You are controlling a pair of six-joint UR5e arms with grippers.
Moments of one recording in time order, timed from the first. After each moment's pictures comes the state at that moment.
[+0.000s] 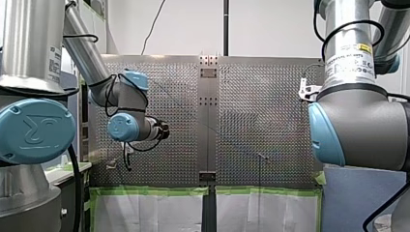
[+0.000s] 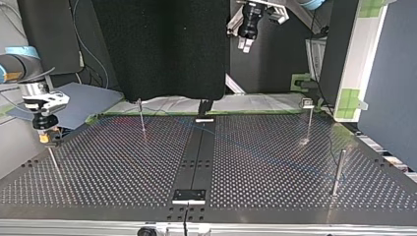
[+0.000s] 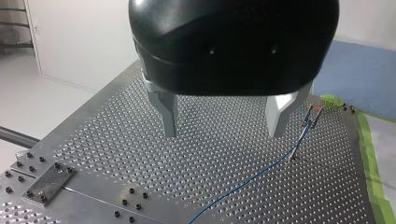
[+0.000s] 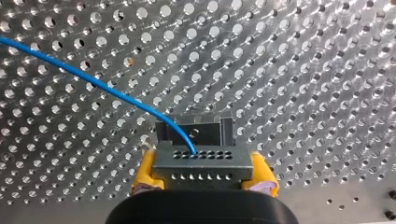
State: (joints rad) left arm -0.60 -1.63 -2.51 -2.23 -1.94 -1.90; right arm 1.47 -1.09 1.48 -0.41 1.06 1.68
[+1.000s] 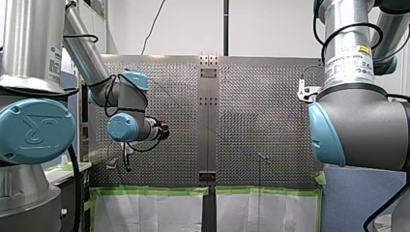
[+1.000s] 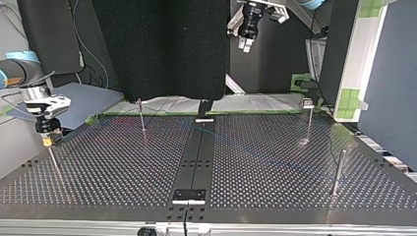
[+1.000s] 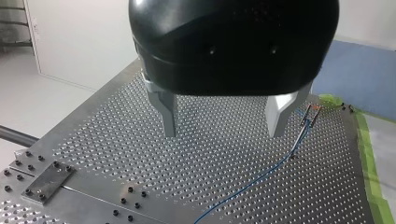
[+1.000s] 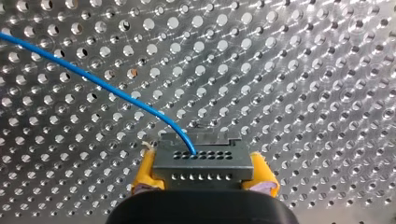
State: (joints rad) left arm -0.60 -1.64 -2.51 -2.23 -1.94 -1.90; right arm 1.48 -1.05 1.43 -0.38 1.03 1.65
